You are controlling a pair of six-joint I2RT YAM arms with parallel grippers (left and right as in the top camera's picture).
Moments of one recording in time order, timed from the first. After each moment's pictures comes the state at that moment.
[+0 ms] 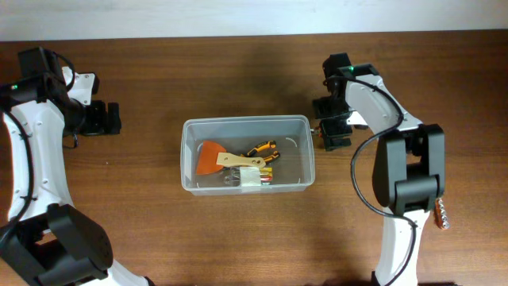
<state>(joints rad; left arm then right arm) 0.32 1.81 1.71 -1.18 0.08 0.27 0.14 2.24 1.75 -1.07 -0.09 1.56</state>
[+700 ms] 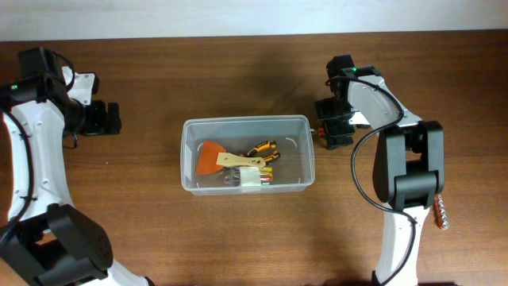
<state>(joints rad) 0.32 1.81 1.71 -1.18 0.08 0.27 0.12 2.27 1.75 -1.03 -0.09 1.51</state>
